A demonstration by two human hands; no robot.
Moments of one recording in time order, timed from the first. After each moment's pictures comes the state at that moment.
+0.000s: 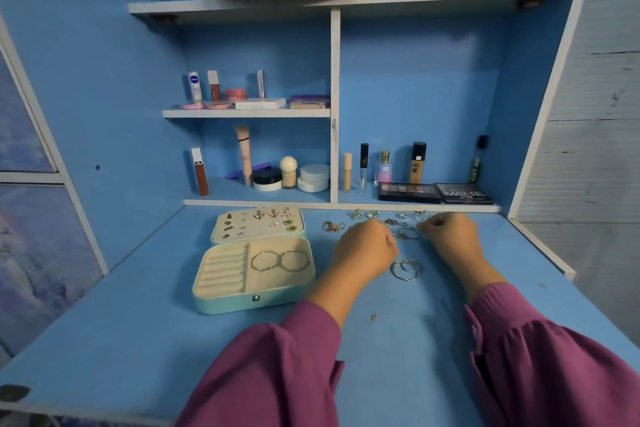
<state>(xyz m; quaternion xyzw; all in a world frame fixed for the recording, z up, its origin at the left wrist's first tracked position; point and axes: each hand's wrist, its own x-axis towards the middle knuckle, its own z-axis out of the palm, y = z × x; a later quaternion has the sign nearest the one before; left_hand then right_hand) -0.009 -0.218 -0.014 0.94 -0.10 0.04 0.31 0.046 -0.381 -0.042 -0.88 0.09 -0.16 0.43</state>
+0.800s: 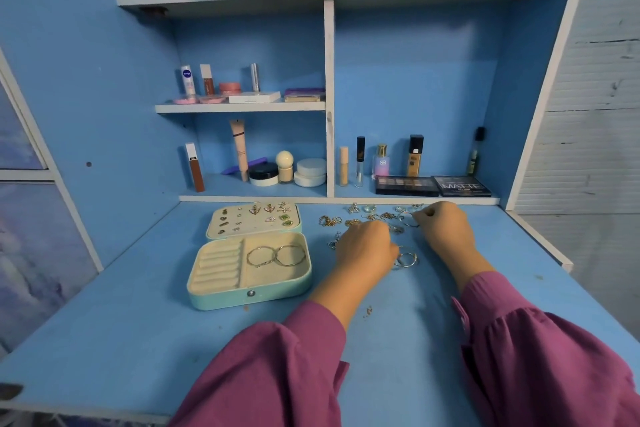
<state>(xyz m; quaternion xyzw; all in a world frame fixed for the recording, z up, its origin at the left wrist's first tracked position) -0.016 -0.227 -0.016 0.97 -0.07 0.06 0.23 0.050 -0.373 -0.038 -0.91 0.10 -0.17 0.37</state>
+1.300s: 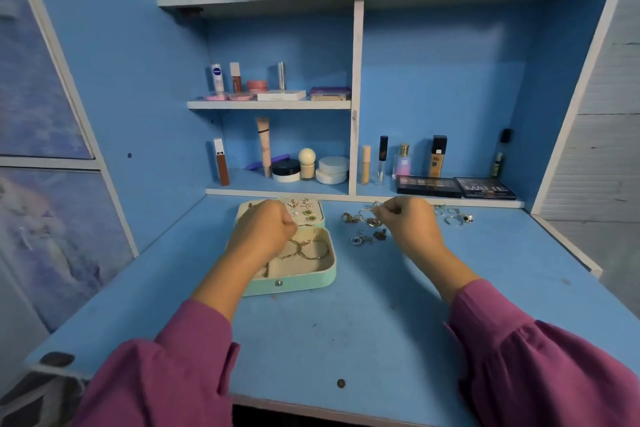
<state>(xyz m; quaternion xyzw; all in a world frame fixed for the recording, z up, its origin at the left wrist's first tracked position) -0.038 -0.071 0.008 0.96 0.08 0.13 0.24 0.018 -0.288 -0.021 -0.87 -0.06 -0.16 0.46</state>
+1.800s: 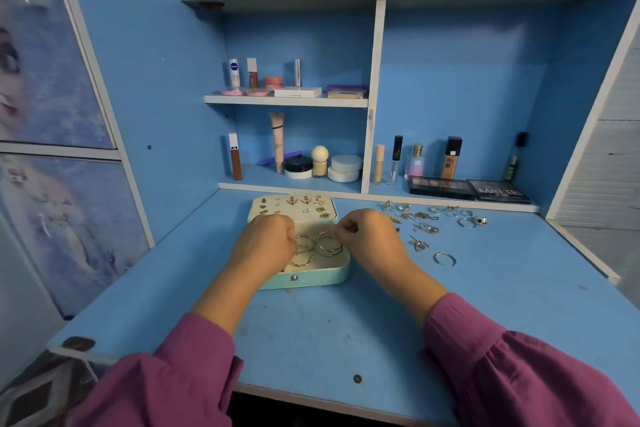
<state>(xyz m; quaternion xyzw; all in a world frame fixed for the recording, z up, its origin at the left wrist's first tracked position) -0.056 -0.054 -0.011 0.97 0.06 0.14 0.19 -0.017 -0.222 -0.023 -0.91 -0.16 -0.14 0.36</state>
